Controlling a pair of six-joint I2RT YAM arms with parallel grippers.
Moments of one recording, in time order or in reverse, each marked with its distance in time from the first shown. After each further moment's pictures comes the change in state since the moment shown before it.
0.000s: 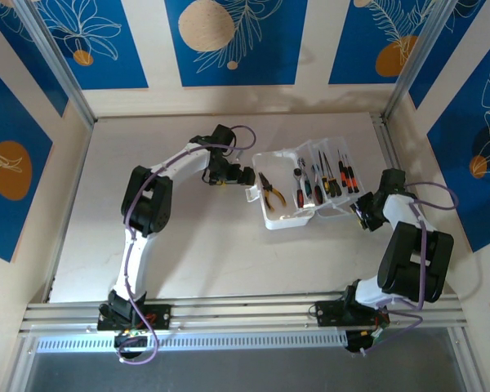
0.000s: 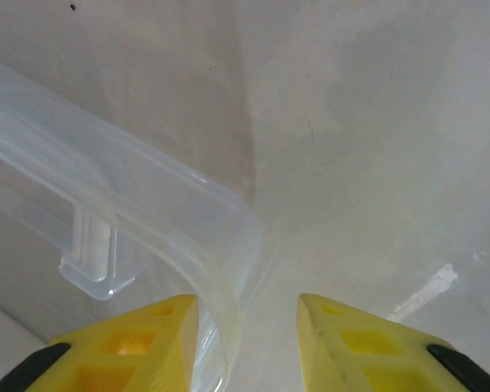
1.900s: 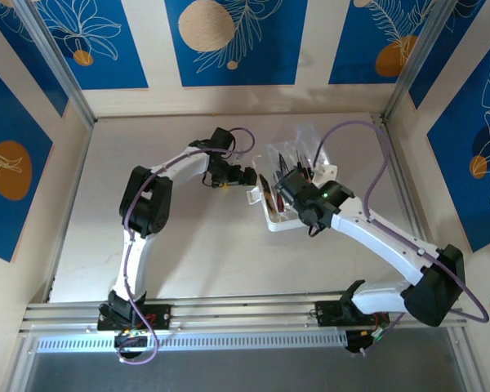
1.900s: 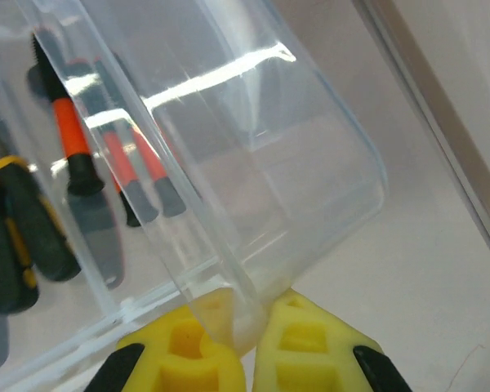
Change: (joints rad) left arm -0.002 -0.025 -0.089 0.122 0.056 -0.057; right arm 1.098 -0.164 0.333 -0.549 0.975 0.148
